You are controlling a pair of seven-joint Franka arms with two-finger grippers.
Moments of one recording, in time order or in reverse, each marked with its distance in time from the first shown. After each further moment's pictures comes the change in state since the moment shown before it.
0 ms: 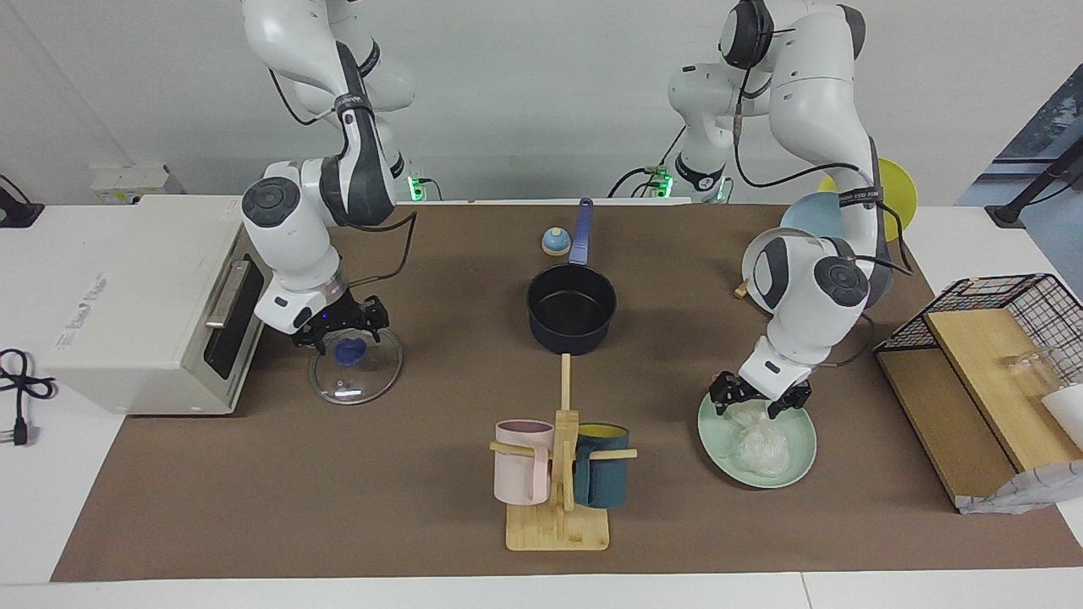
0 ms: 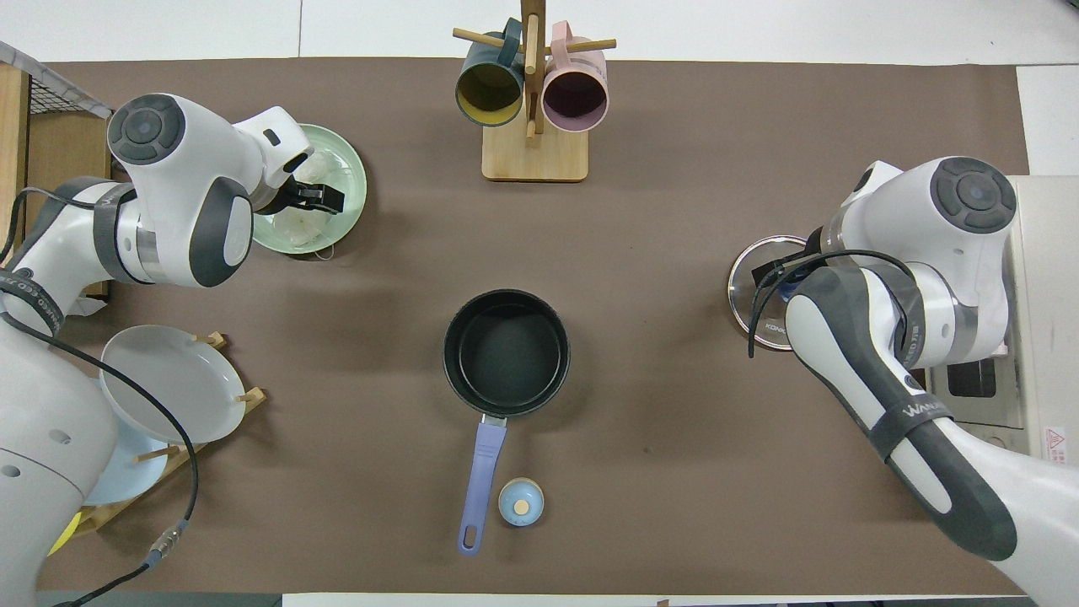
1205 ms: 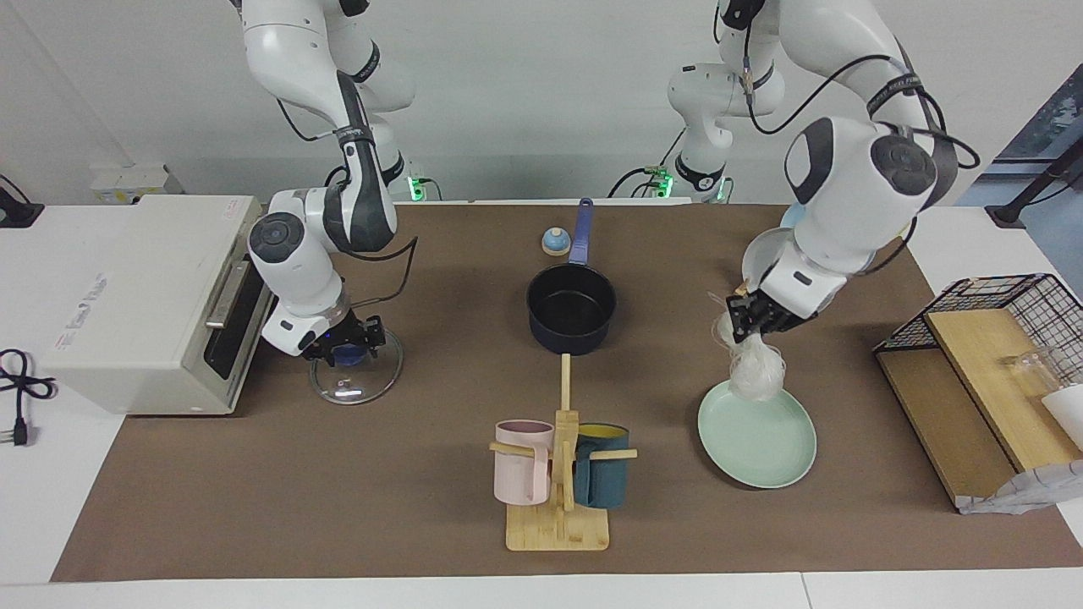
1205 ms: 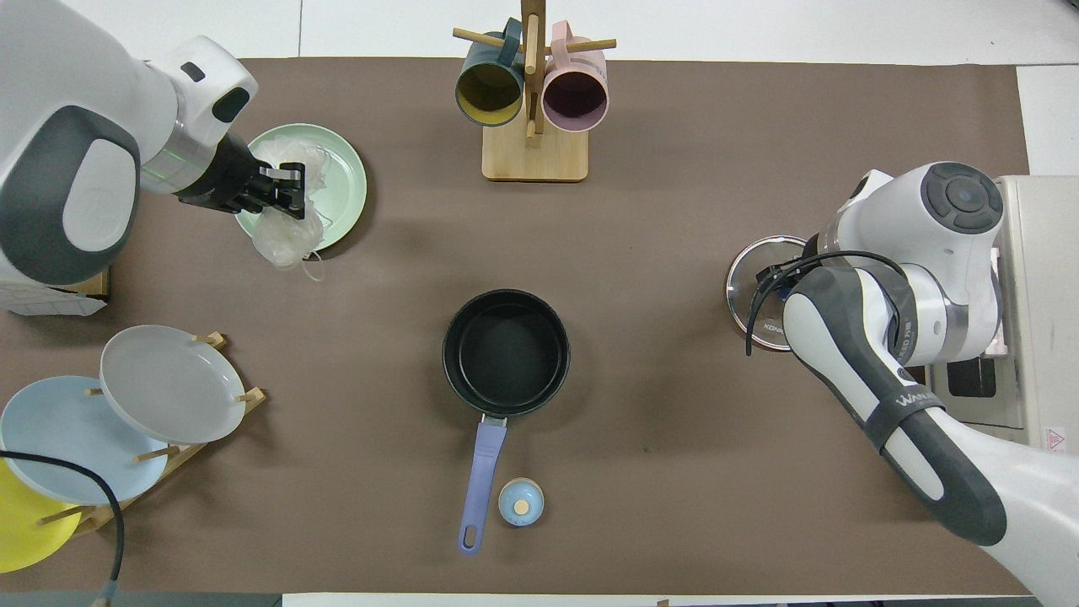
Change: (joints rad) left arm -0.044 -0.280 -0.047 0.193 -0.188 -0.597 -0.228; right arm -0.010 0.012 -0.001 -0.011 0.005 0.005 0.012
